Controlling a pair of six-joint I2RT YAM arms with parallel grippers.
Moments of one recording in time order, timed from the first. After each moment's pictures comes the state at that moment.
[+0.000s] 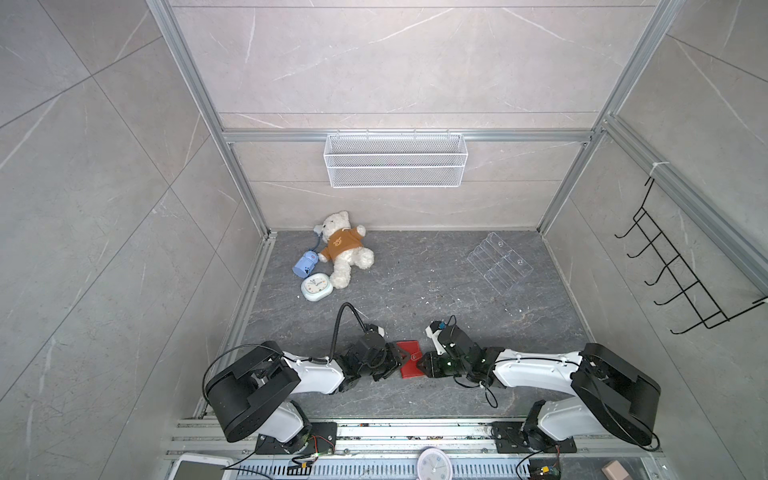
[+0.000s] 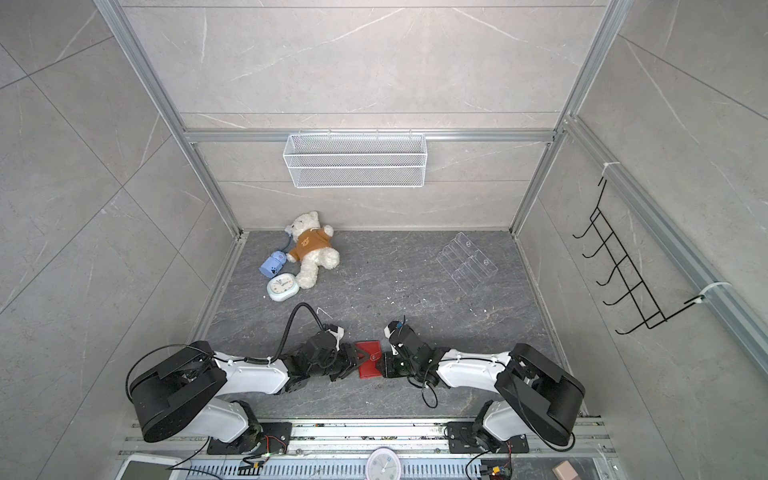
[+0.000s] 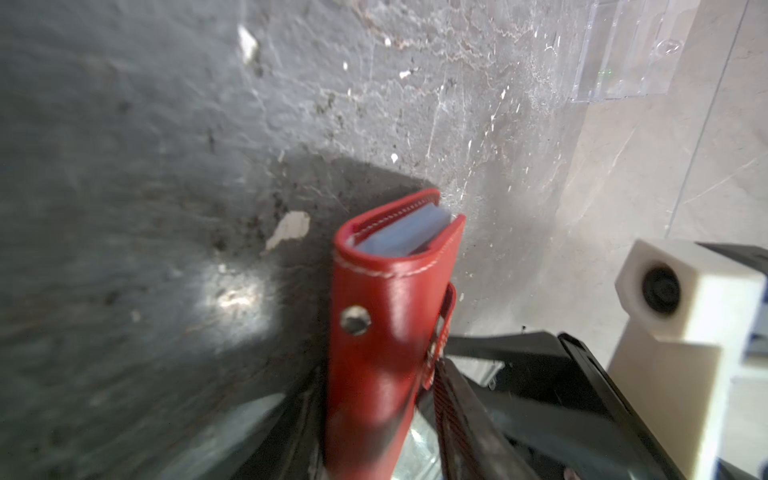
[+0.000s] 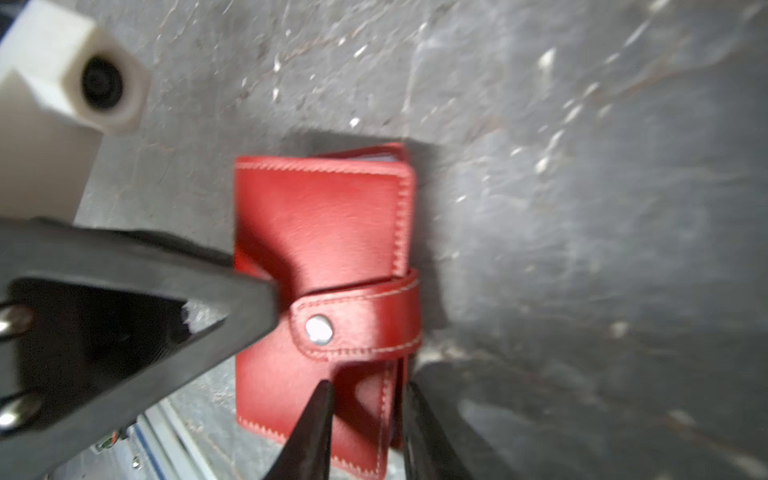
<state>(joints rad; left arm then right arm) -0.90 1.46 0.37 0.40 0.20 -1.32 0.90 1.42 0.48 0.09 -0.20 0.79</state>
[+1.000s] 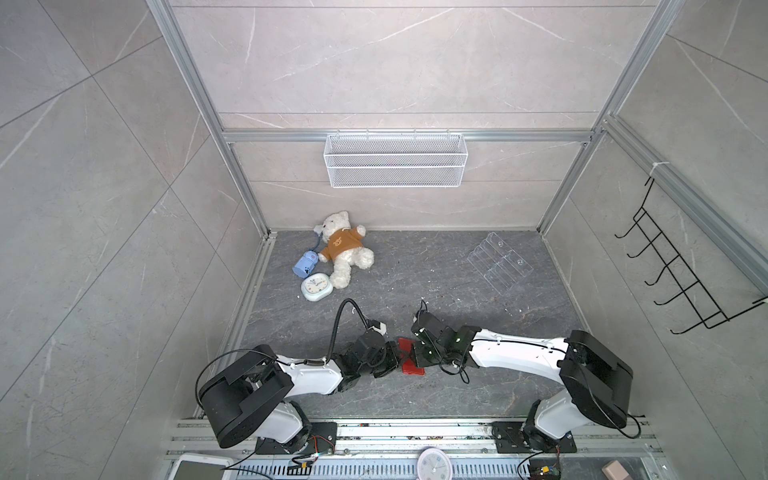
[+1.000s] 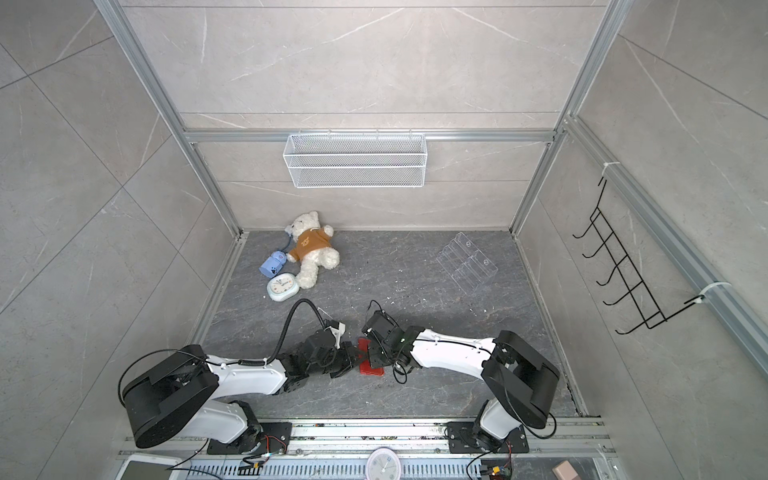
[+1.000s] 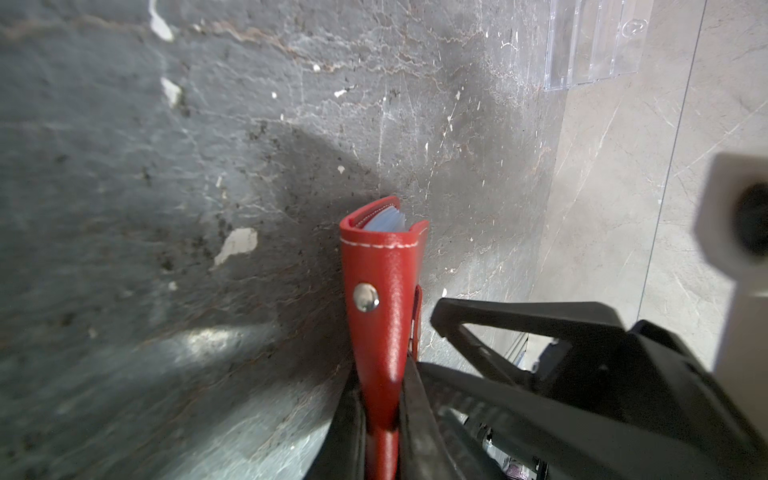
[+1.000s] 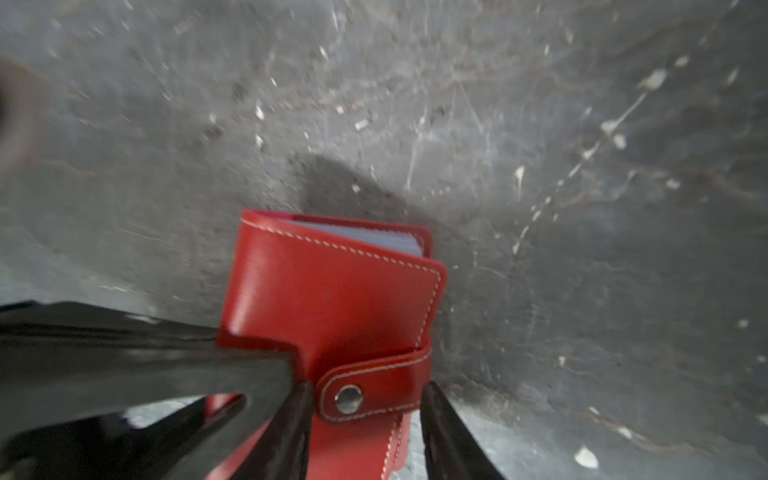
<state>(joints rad) -0.90 1.43 0.38 0.40 0.19 -1.24 0.97 1.59 0.87 -0.39 0.03 0.70</state>
